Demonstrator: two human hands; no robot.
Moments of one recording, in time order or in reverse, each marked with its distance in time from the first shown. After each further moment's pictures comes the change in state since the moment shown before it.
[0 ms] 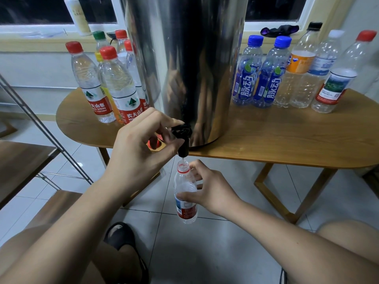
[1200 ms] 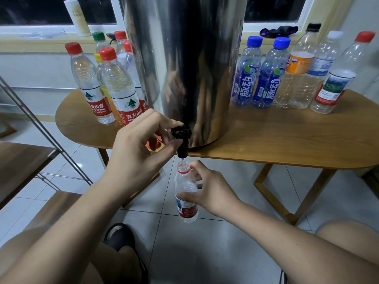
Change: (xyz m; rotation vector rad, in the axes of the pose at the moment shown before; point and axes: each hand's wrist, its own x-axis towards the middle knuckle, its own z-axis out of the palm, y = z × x) left_hand 0.000 0.002 -0.001 0.012 -0.004 -0.007; right_hand 0.001 0.002 0.001 -0.040 0.025 -0.002
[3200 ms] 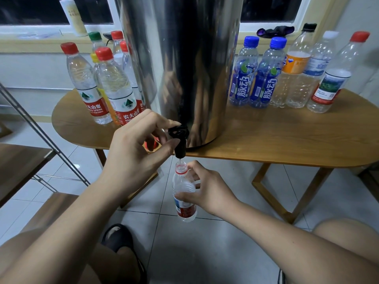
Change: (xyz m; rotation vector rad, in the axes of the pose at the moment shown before) left_hand 0.000 -0.001 0.002 -0.037 0.005 -0.011; right_hand 0.000 0.001 0.000 -0.014 0.007 0.004
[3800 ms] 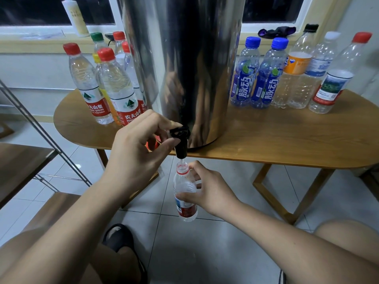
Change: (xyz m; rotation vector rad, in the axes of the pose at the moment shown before) left_hand 0.002 0.004 -0.001 0.071 0.013 0.014; right_hand -0.001 -0.001 0.000 0.018 0.005 0.009
